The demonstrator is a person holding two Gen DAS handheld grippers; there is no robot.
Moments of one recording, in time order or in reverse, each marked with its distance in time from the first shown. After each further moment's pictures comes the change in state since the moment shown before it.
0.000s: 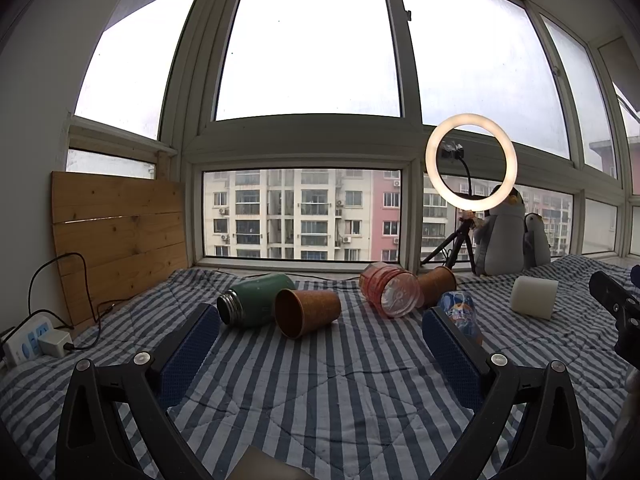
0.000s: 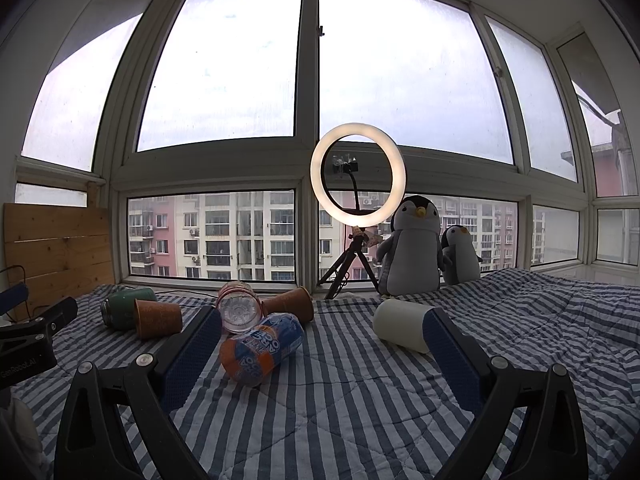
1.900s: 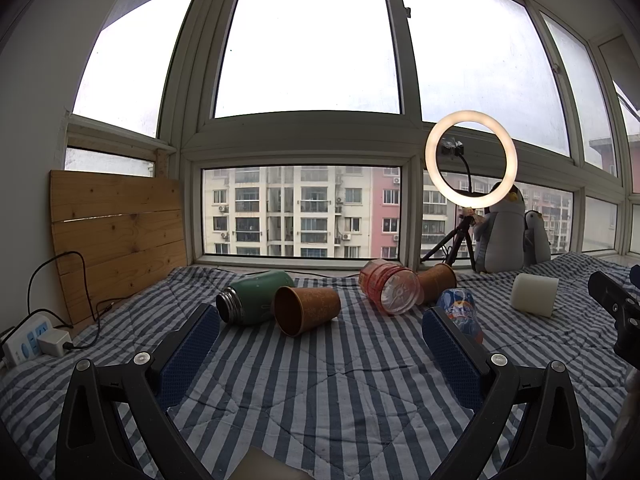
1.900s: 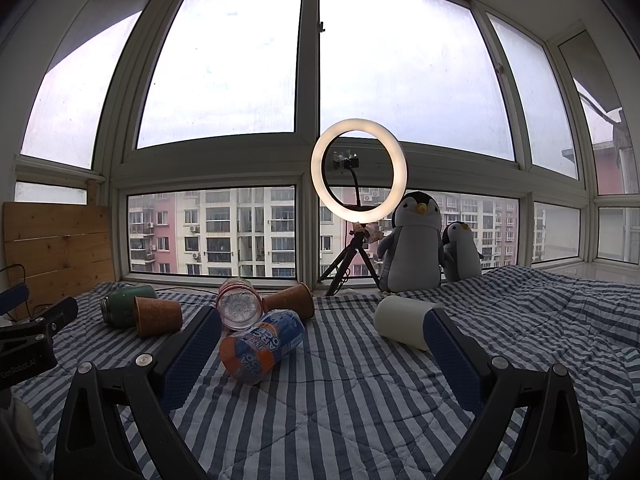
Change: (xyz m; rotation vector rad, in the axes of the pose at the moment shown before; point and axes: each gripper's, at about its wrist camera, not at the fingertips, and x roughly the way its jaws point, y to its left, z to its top) left arm 0.000 0.000 0.001 0.000 0.007 0.001; right arm 0.001 0.000 -0.004 0.000 0.009 0.001
